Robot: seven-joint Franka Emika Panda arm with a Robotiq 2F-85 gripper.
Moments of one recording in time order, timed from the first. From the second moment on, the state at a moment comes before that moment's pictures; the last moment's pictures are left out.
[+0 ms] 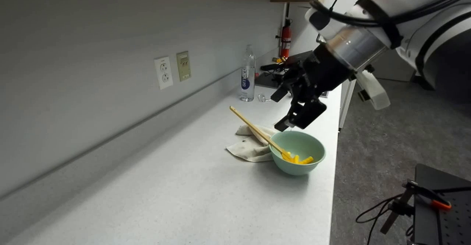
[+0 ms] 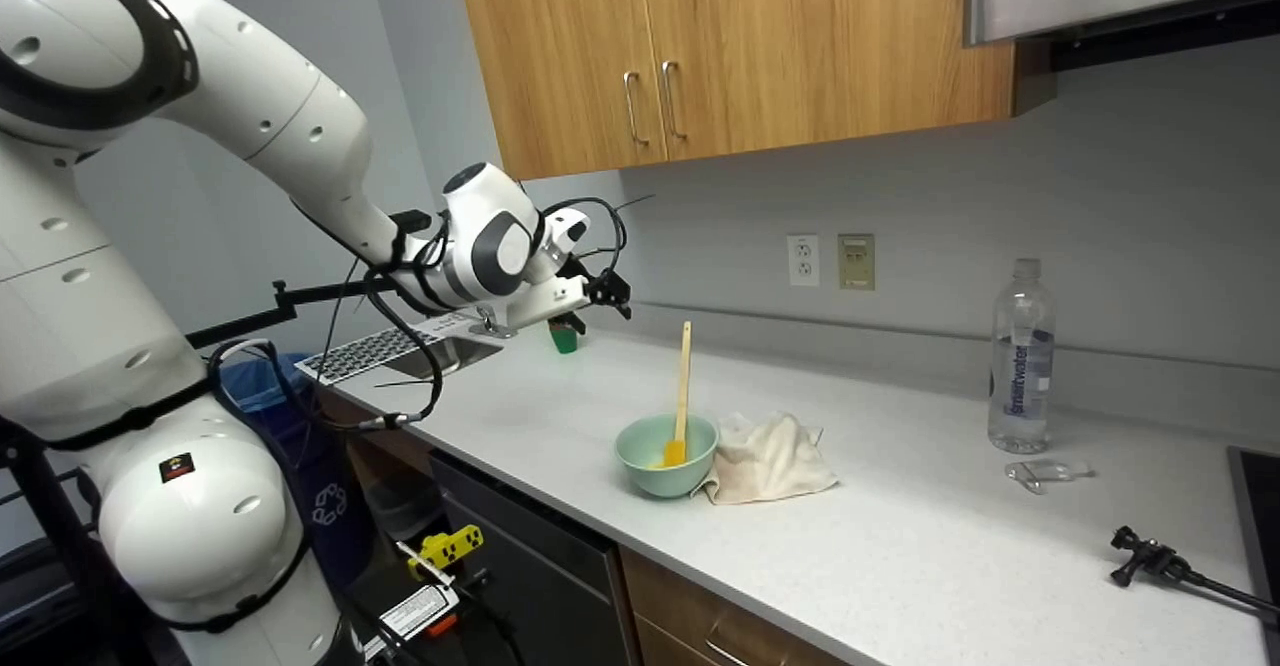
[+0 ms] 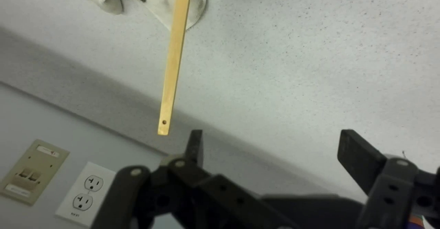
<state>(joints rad) 0.15 -0.18 0.20 -2.58 -0.23 3.04 -0.16</state>
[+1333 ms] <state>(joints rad) 0.23 -0.45 0.19 -2.58 -0.22 2.81 -0.17</state>
